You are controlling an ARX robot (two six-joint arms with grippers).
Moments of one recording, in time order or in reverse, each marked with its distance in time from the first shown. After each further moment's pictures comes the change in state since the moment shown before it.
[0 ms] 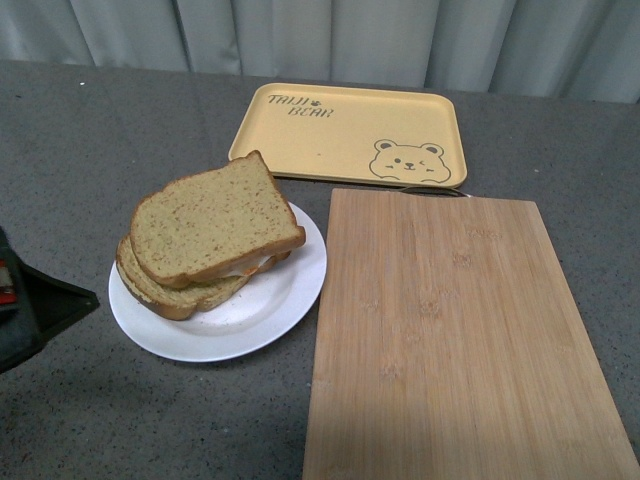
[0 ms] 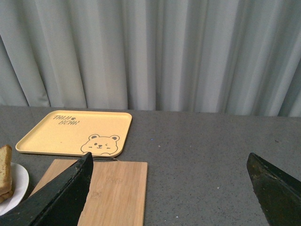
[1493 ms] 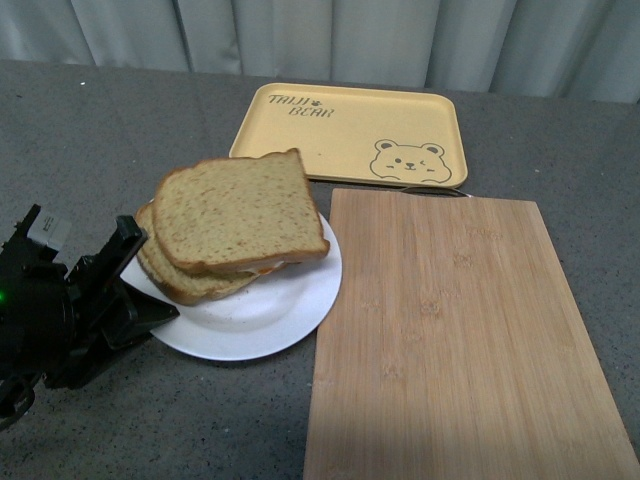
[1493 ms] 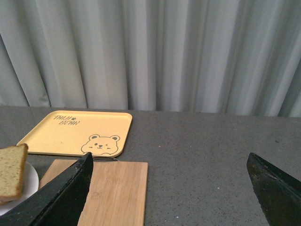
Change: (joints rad) left arm -0.065 0.509 0.212 0.265 0.170 -0.317; right arm 0.000 0.000 0.000 0.000 0.000 0.000
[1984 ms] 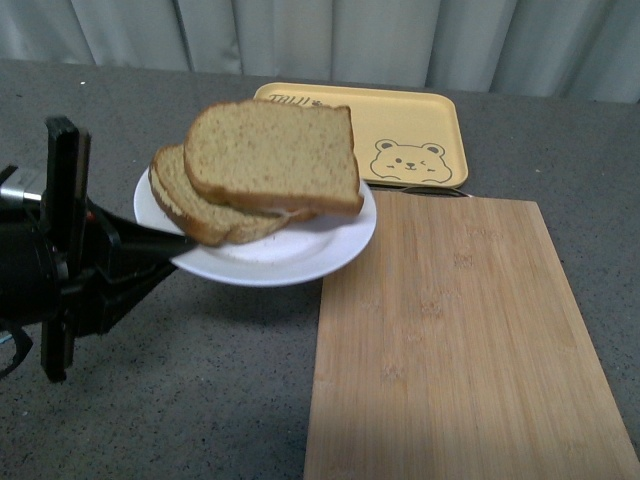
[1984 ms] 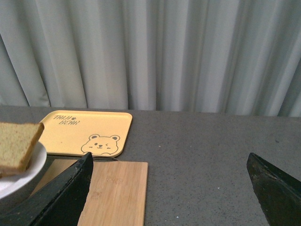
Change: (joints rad) left arm 0.005 -0.043 -0.061 0.380 0.187 -0.379; right arm 0.000 0.000 0.000 0.000 0.000 0.000
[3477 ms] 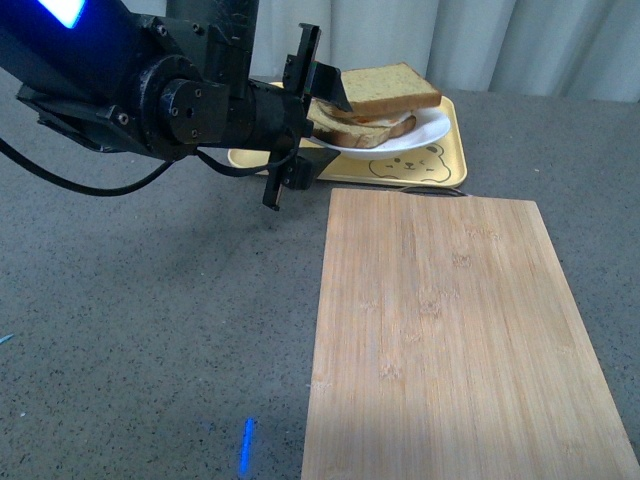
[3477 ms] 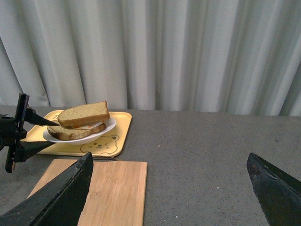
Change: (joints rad) left arm -0.191 0.486 0.998 -0.496 -0.202 -0.216; right arm 0.000 0.000 0.000 0.000 0.000 0.000
